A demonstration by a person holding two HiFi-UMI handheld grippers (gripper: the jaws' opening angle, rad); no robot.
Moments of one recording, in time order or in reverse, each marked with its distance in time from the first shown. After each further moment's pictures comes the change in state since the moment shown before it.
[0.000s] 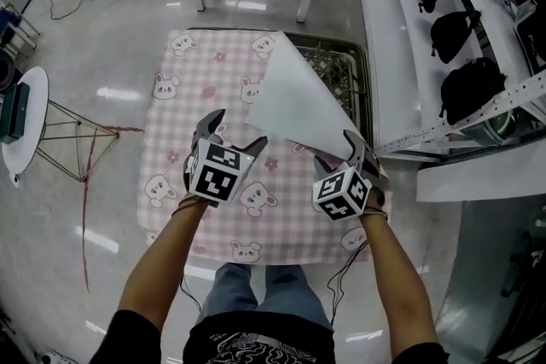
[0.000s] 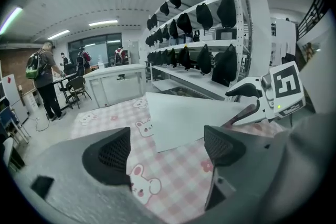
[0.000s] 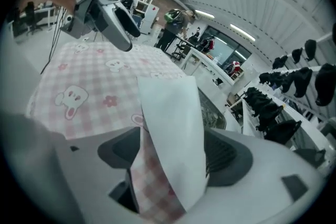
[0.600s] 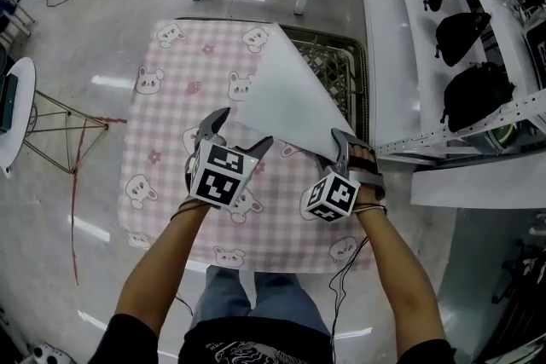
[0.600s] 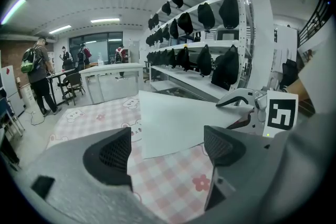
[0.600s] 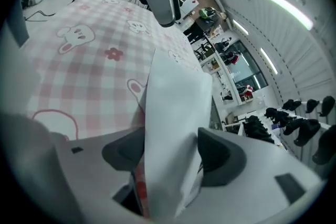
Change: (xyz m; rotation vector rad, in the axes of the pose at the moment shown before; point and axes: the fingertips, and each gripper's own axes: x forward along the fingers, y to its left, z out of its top) left arm 0.040 -0.025 0.003 -0.046 -0.016 -0.025; right arm 0.048 -0.003 -0.034 -0.425 0.058 -0.040
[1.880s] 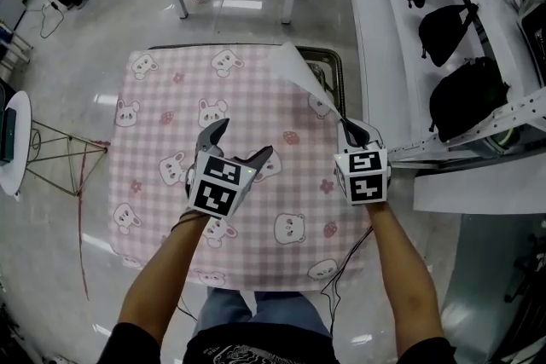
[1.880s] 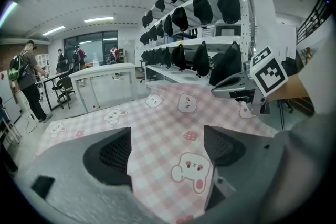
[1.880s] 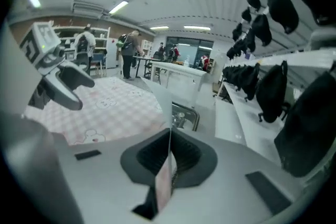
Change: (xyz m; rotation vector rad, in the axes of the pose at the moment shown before) left arm 0.061 -0.040 0.057 0.039 0.016 -0.017; right arm 0.006 -0.140 -0.080 0.934 -0.229 -0.027
